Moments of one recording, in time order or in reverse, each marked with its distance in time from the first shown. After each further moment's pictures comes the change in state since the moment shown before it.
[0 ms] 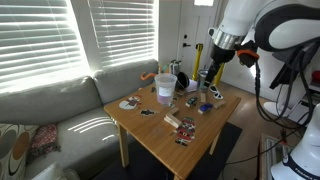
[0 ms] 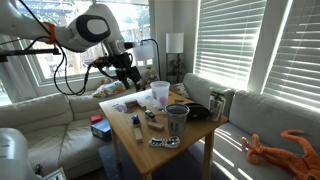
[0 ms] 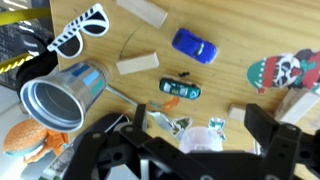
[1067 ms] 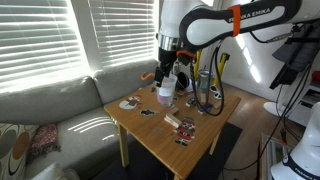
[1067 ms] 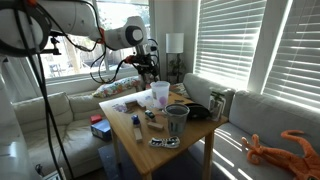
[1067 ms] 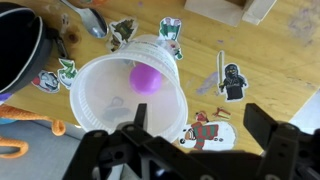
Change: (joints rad) arm 0.077 0.617 0.007 0.581 0.009 0.019 -0.002
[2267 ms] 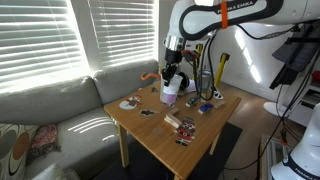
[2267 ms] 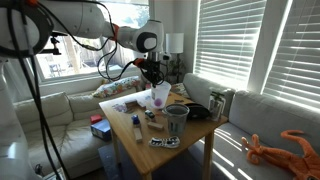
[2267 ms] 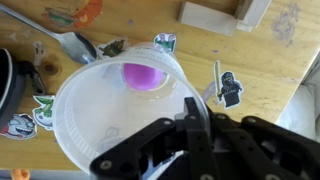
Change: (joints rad) arm -0.062 0.007 -0.097 -0.032 0.322 -0.013 -0.194
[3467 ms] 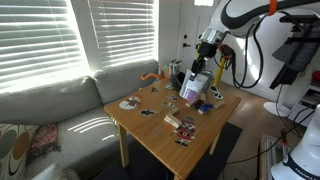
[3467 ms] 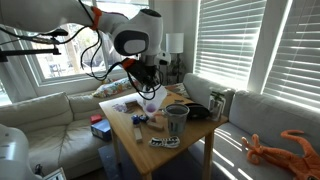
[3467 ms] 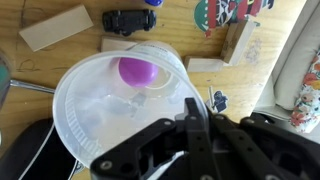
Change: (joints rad) arm -0.052 -0.388 -0.152 -0.415 0.263 0.061 -0.207
